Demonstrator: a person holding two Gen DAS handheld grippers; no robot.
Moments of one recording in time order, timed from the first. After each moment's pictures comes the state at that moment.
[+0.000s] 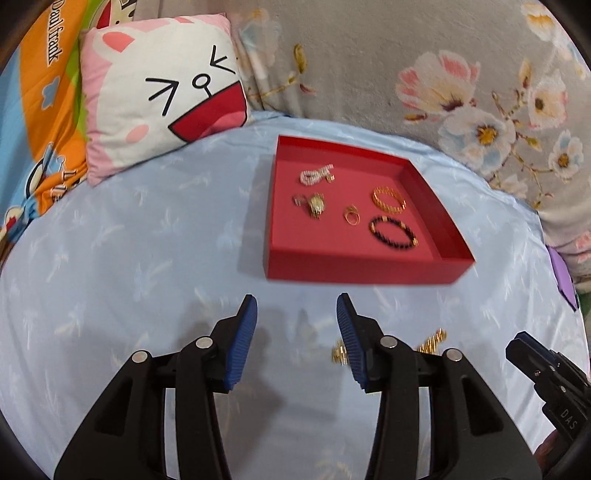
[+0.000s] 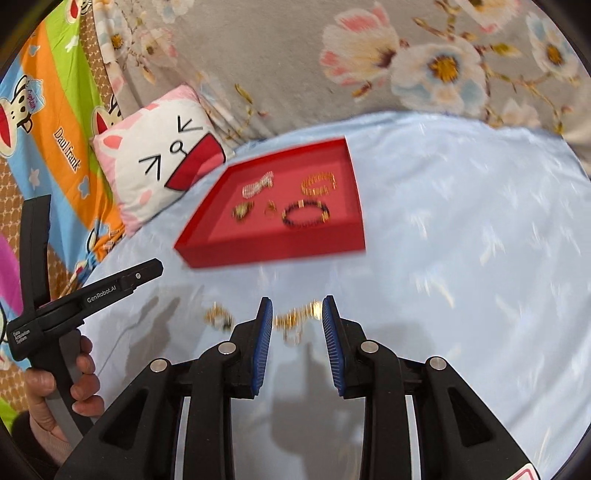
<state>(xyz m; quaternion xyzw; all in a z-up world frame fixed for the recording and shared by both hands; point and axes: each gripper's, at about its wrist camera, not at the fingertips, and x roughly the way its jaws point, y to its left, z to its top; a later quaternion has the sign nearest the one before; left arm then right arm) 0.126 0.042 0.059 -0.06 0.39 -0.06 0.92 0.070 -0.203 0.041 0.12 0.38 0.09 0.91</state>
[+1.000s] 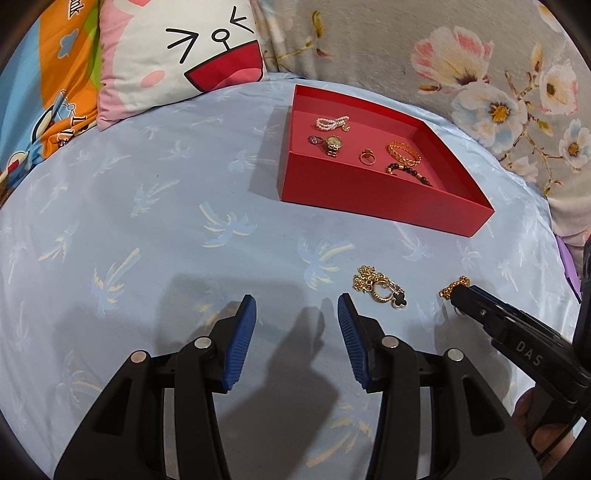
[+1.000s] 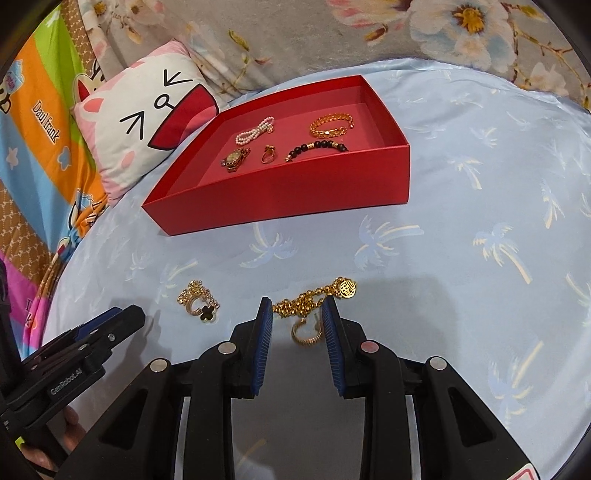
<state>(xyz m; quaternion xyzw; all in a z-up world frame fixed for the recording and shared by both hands) 0.102 0.050 0.009 -0.08 0.43 -0.04 0.90 0.135 -0.169 -0.013 0.11 0.43 0.11 0.89</state>
